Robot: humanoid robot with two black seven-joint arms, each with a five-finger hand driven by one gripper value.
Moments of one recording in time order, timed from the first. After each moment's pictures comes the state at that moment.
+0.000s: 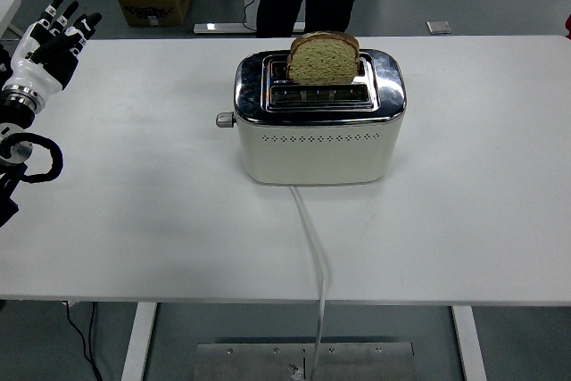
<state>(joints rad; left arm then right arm) -0.90 0.39 -0.68 -0.44 -0.07 -0.29 -0.28 0.01 0.00 0.42 0.09 -0.34 0.07 0.06</state>
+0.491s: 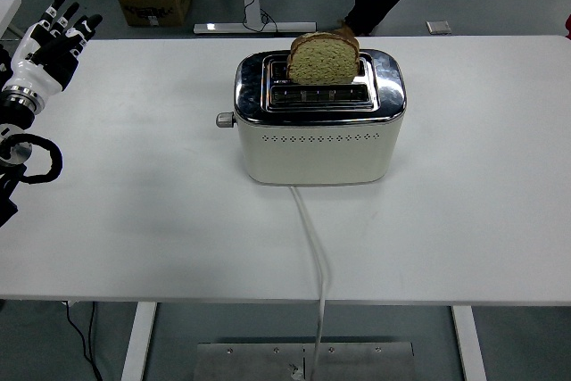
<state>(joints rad) -0.91 0.39 -0.67 -0.44 -0.06 -0.29 -0.28 0.01 0.00 0.43 0.09 -0.34 0.07 0.06</state>
